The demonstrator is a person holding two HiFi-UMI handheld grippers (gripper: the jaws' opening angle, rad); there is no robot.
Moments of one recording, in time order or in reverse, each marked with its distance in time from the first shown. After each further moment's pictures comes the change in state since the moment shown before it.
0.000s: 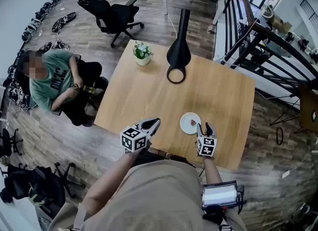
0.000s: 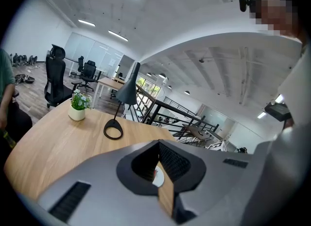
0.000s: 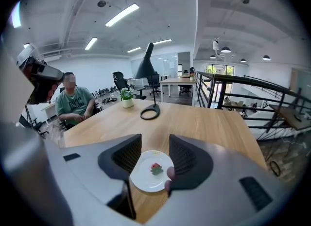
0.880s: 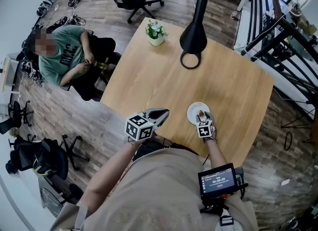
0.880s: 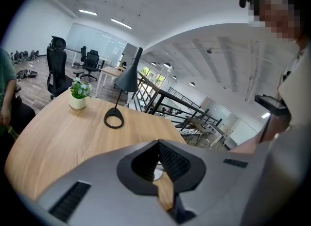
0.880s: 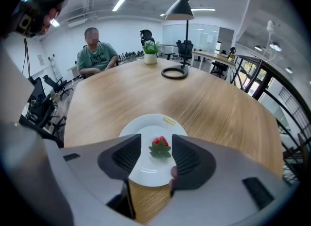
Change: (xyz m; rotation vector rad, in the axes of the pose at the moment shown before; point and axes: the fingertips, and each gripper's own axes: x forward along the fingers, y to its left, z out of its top) left arm 0.030 -0.006 -0.019 -0.046 0.126 0.043; right arm 0.108 0.022 -0.114 -0.331 0.385 0.245
